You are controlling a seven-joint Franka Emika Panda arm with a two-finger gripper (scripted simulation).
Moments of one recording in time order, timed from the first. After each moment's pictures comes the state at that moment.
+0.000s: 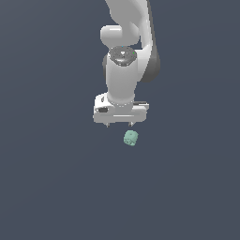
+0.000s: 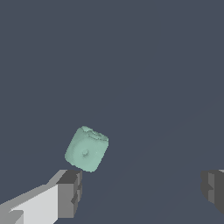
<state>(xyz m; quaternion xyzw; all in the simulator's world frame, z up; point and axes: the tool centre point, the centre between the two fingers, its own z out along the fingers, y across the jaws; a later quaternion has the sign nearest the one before) -0.002 -0.002 0.190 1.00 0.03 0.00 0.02</state>
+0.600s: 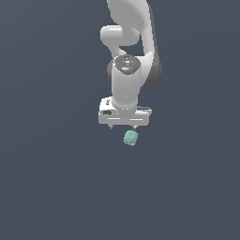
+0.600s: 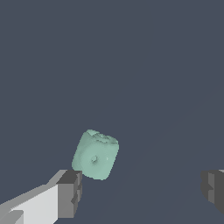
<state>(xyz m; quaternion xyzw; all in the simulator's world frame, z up) -0.006 0.013 0.167 1.00 -0.02 0.00 0.01</state>
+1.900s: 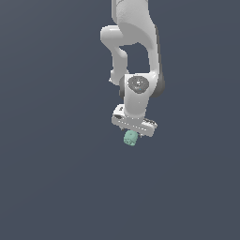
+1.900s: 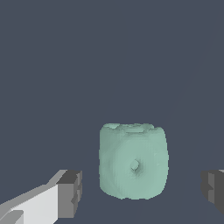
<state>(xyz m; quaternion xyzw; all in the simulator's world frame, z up) -0.030 0.059 0.091 0.98 -0.20 0.00 0.00</state>
